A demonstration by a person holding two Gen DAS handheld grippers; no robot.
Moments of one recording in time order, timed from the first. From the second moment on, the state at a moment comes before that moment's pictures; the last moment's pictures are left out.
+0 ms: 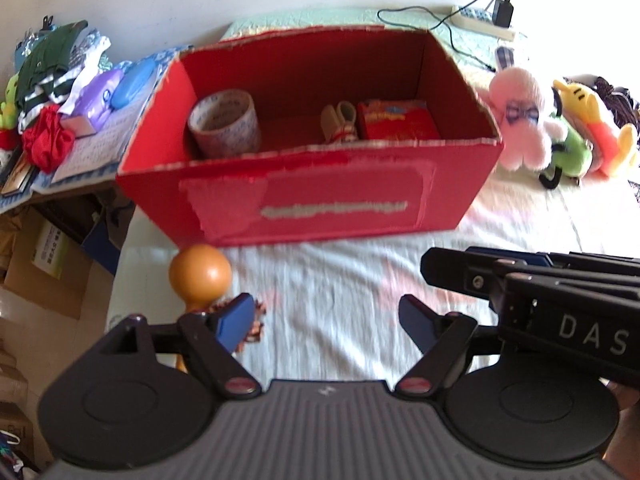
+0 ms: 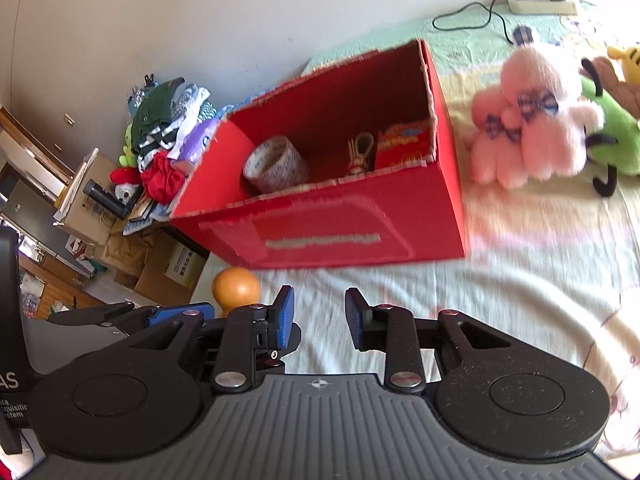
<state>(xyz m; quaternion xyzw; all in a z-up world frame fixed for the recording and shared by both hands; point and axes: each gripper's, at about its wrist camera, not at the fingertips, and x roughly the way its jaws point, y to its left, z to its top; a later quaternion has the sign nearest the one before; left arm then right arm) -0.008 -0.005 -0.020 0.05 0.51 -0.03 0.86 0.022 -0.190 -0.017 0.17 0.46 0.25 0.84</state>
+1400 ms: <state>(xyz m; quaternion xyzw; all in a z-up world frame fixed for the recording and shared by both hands) -0.034 0.094 -0.066 0.01 0.49 -0.12 0.86 0.048 -0.118 -0.073 0.24 0.55 0.28 0.75</state>
